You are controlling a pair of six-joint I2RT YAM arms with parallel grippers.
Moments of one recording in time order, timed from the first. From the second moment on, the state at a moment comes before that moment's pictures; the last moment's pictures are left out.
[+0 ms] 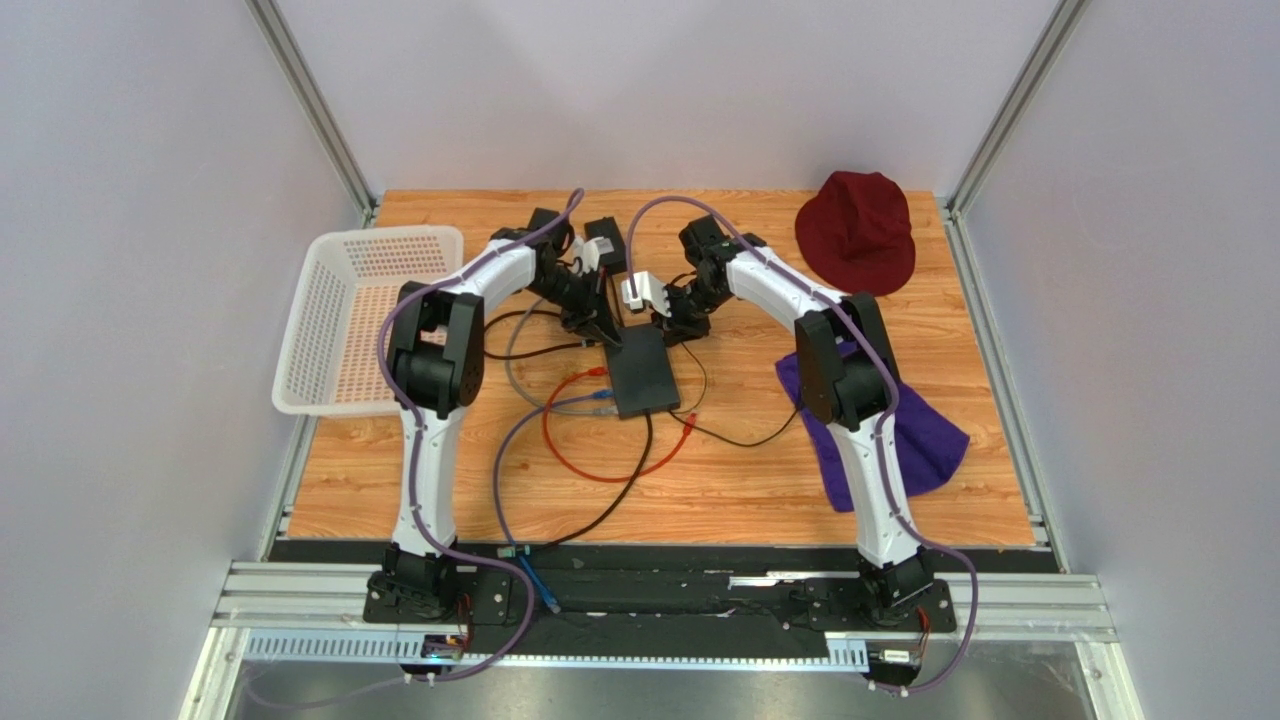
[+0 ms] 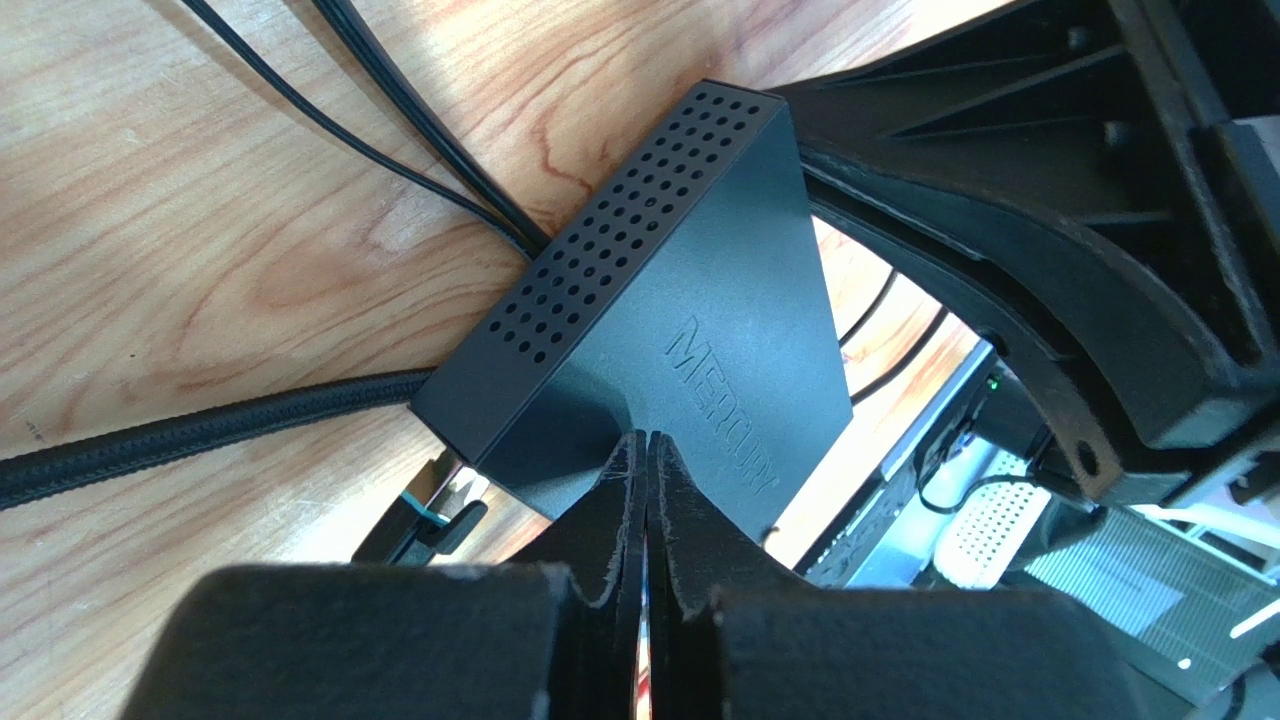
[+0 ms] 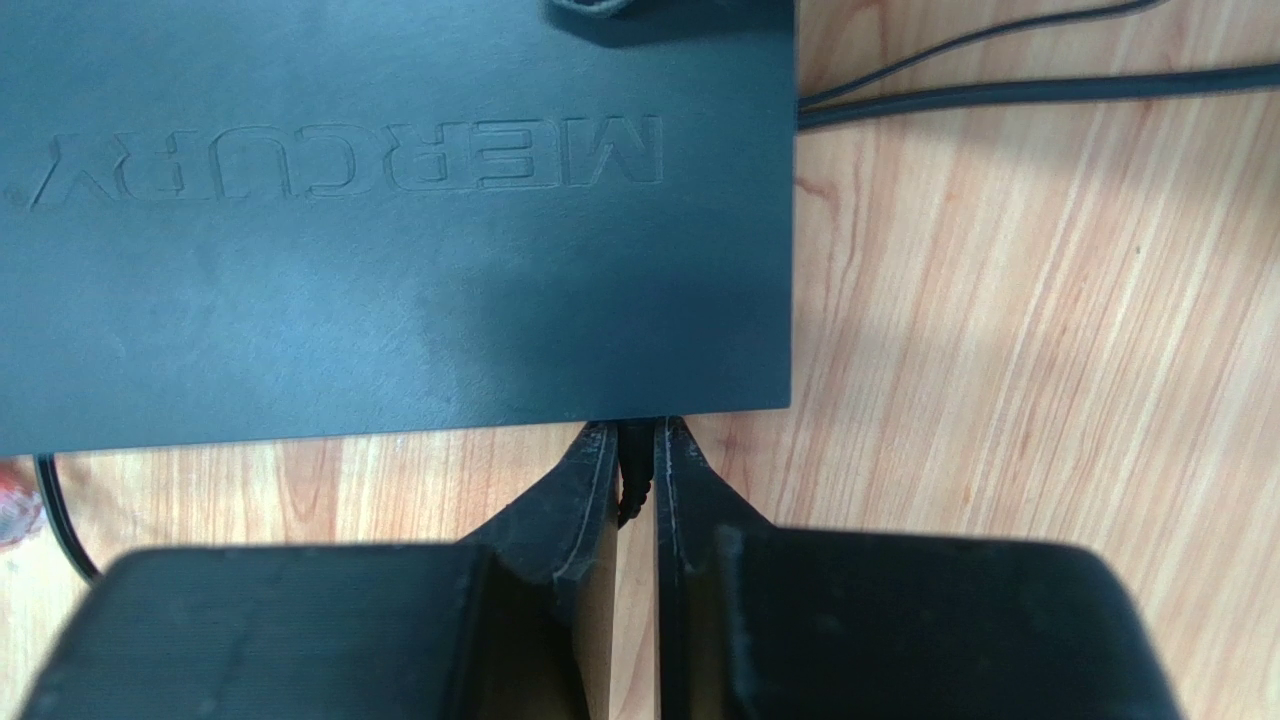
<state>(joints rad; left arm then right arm) -0.27 2.29 1.80 -0.79 0.77 -0.19 0.46 2.35 1.94 -0.87 -0.59 -1.22</state>
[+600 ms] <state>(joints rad) -0.28 2.30 1.81 -0.80 0.78 -0.19 0.48 2.35 1.96 -0.84 -0.52 -1.13</state>
